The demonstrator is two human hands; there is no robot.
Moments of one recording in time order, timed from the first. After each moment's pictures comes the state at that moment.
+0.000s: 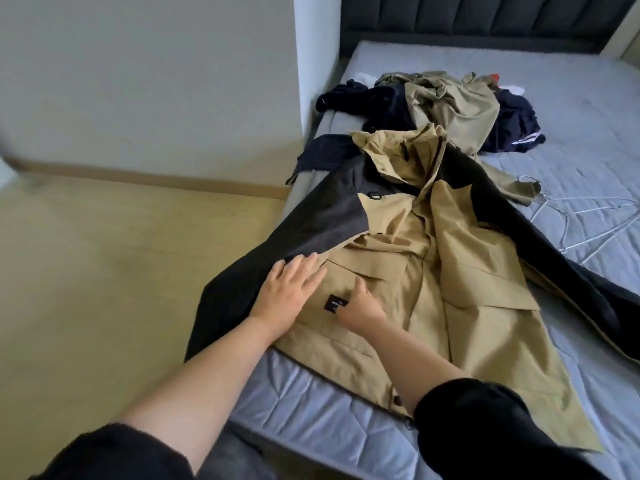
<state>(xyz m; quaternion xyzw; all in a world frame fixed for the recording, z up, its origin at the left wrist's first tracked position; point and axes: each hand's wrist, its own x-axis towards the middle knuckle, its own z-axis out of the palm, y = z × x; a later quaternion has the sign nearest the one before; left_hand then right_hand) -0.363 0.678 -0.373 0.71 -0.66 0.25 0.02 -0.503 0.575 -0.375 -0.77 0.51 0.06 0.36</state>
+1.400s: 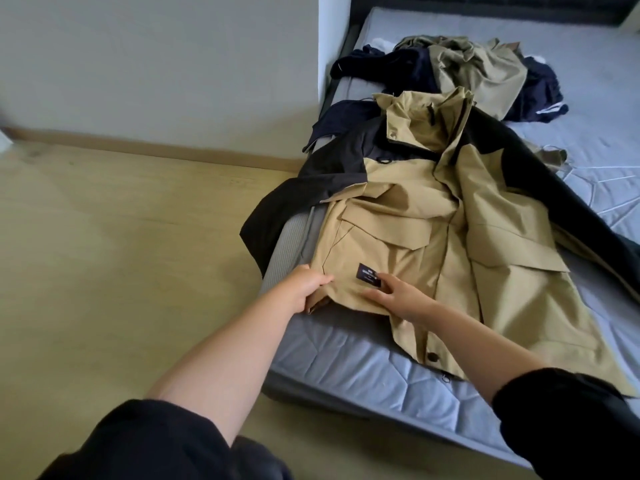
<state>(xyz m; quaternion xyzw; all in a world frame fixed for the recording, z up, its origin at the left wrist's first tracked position) -0.363 0.697 -0.398 0.73 -0.12 -0.52 0.43 -0.546 0.599 -0.393 -0.76 0.44 0.09 0.47</state>
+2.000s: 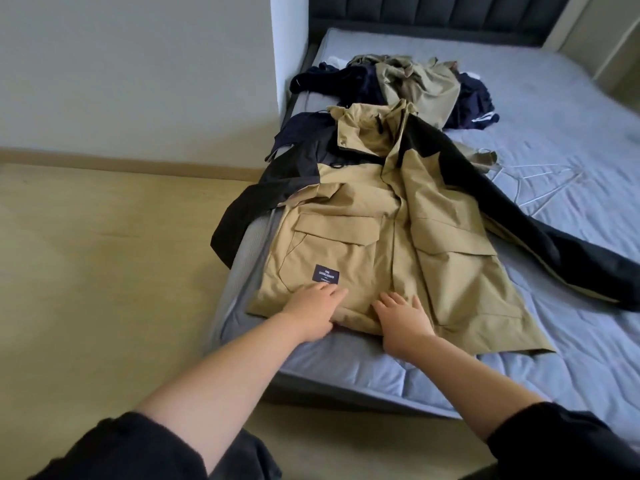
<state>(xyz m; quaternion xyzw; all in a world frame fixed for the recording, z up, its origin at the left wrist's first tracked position) -0.454 0.715 -0.387 0.69 -0.71 -0.12 -0.06 -0.634 0.638 -0.386 -0.91 0.37 0.18 0.02</state>
